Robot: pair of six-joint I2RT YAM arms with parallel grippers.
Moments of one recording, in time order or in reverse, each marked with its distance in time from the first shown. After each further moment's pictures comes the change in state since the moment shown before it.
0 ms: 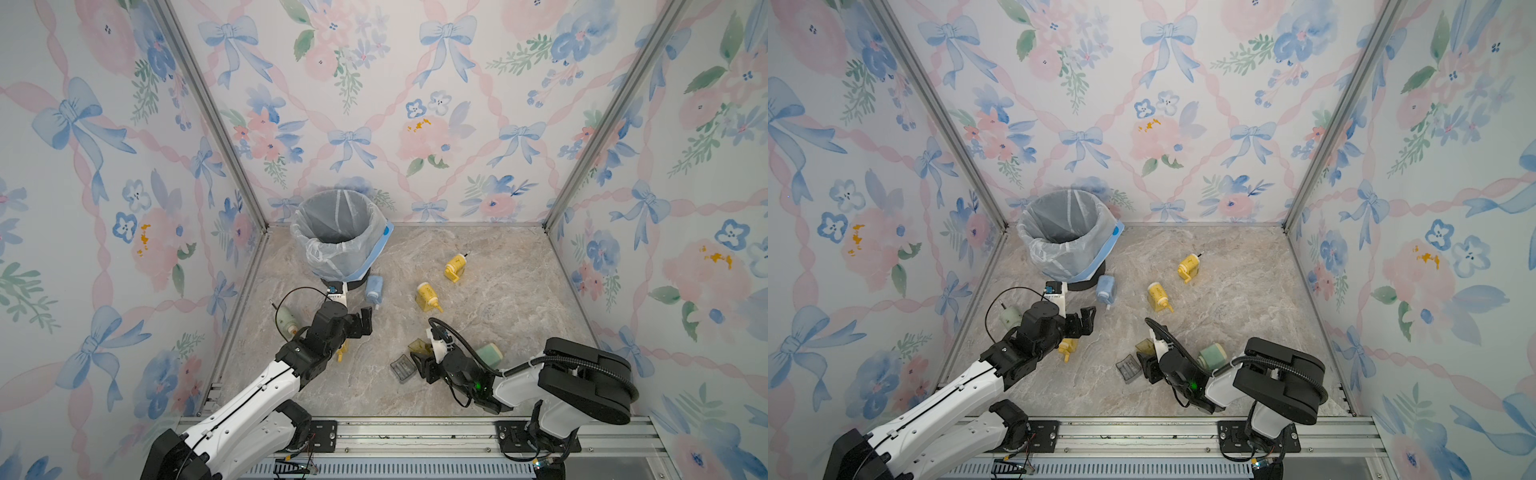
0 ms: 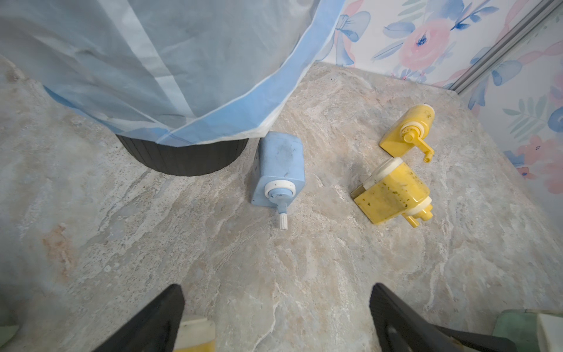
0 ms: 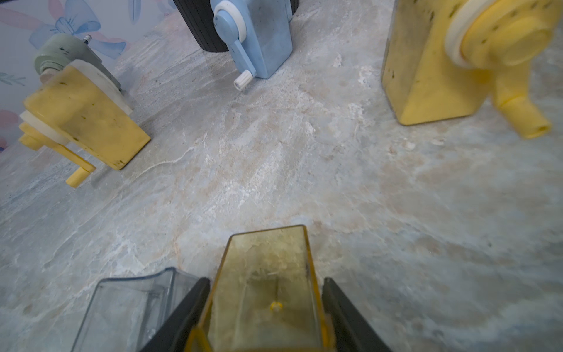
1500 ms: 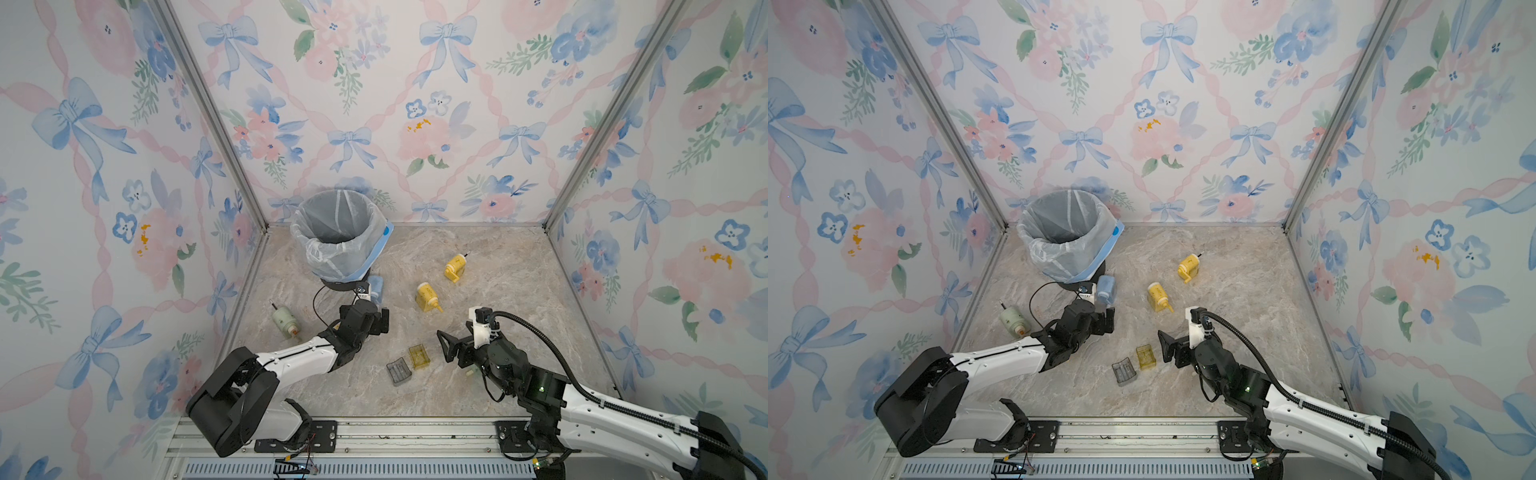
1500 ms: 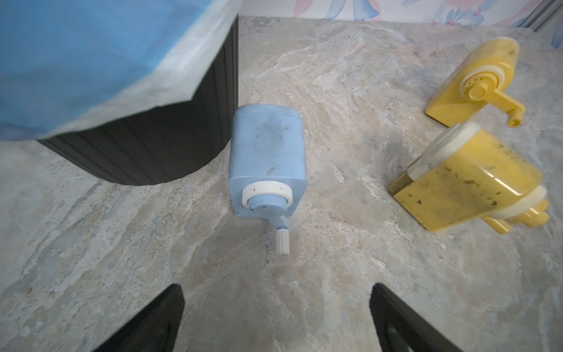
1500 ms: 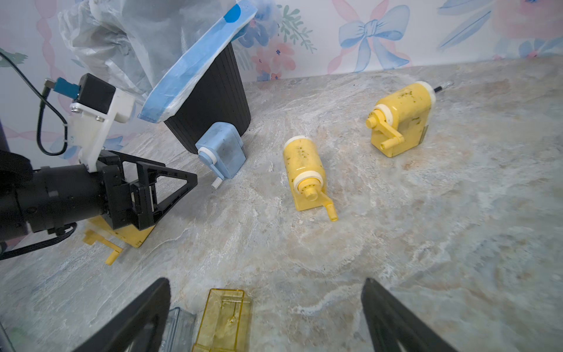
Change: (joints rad) left arm -0.098 0.467 0.009 0.380 -0.147 0.083; right arm -0.104 -0.840 0.077 -0.788 0.122 -0.042
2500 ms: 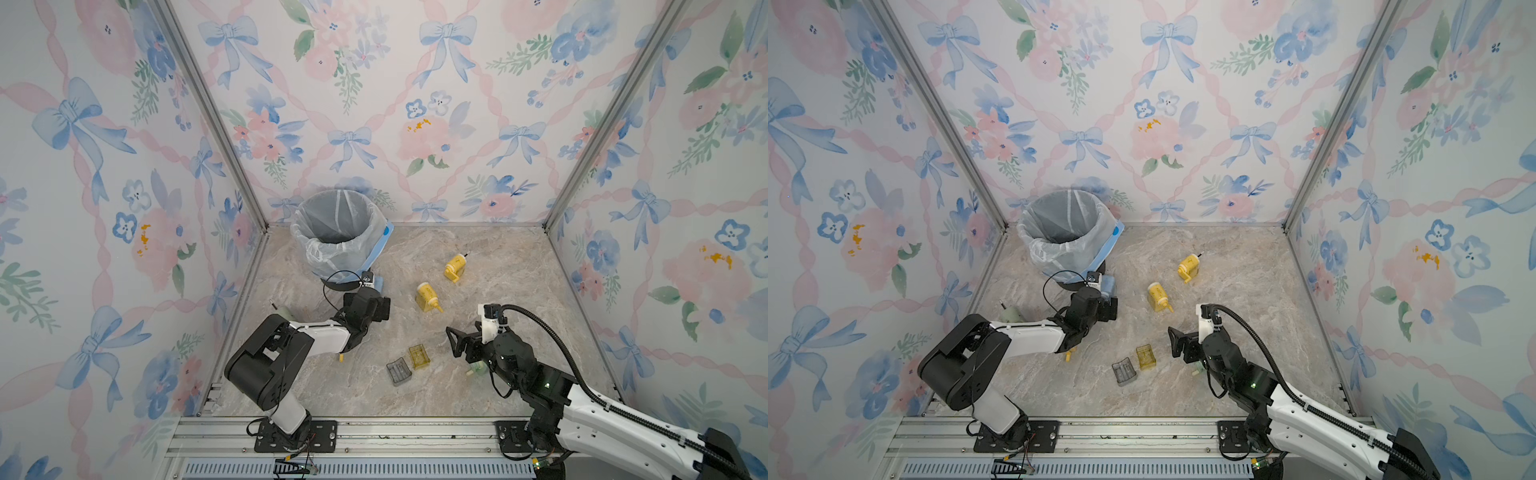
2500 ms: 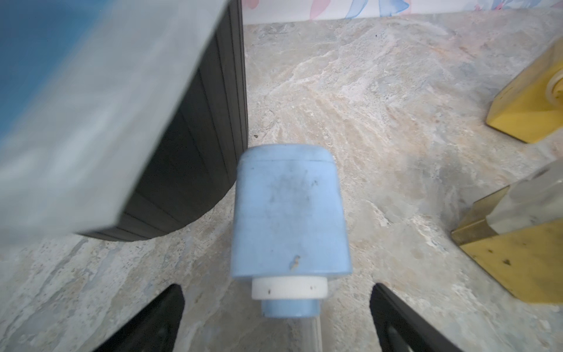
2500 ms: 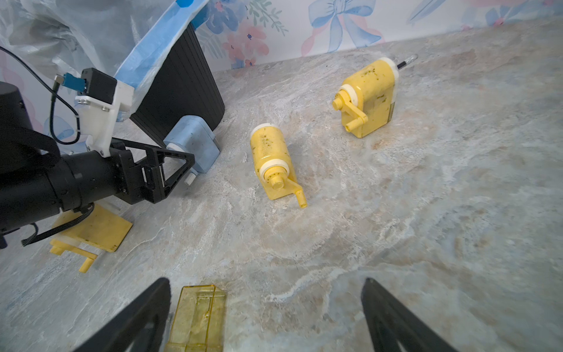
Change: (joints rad) left arm 0.086 0.257 0.109 0.167 0.013 0.116; right arm -0.138 -0.026 0.002 -0.087 -0.093 0.027
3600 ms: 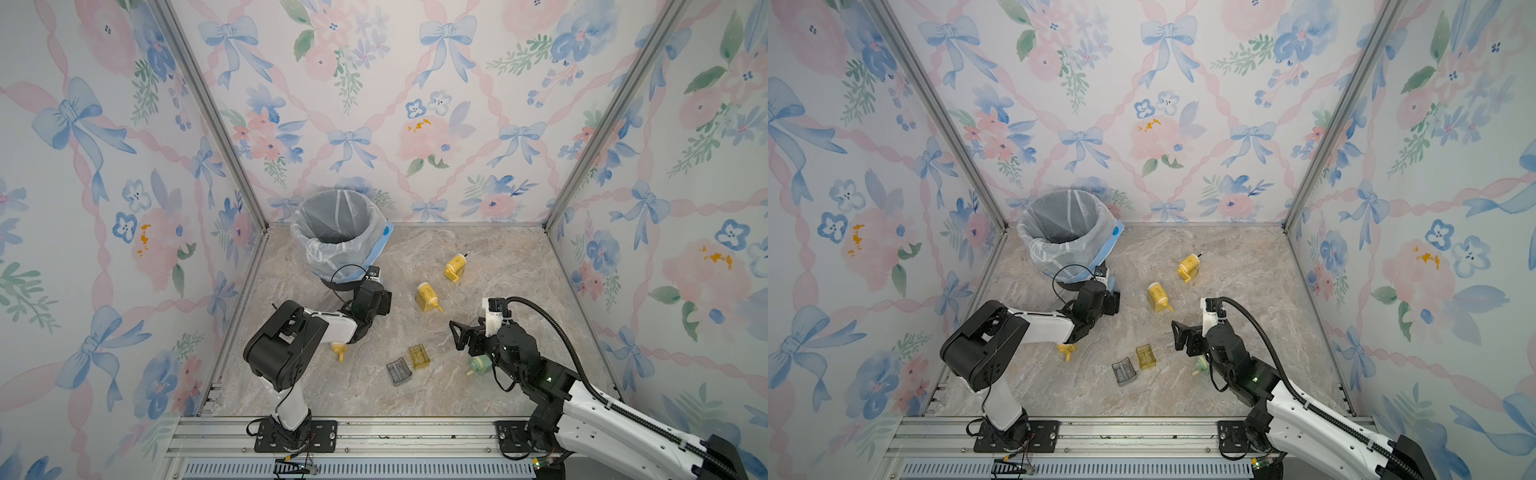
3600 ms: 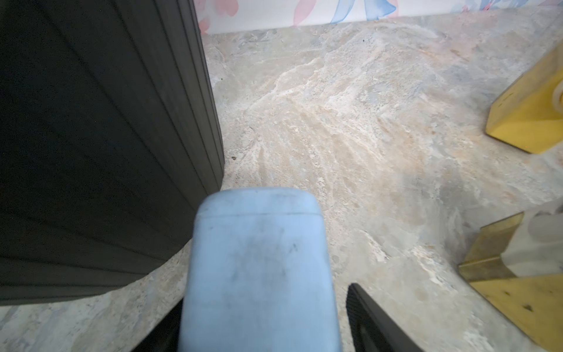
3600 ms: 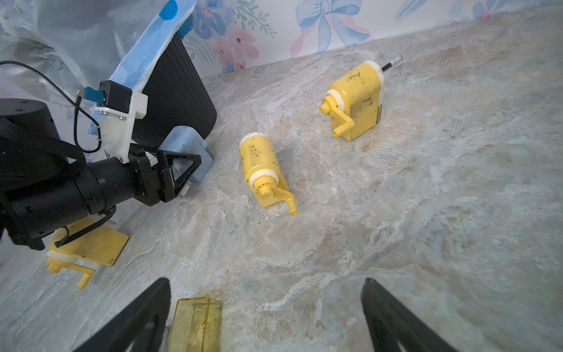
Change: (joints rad) left arm 0.020 0.132 0.086 0.064 0.041 0.043; right arm -0.083 0.003 0.038 -0.031 -0.060 0.008
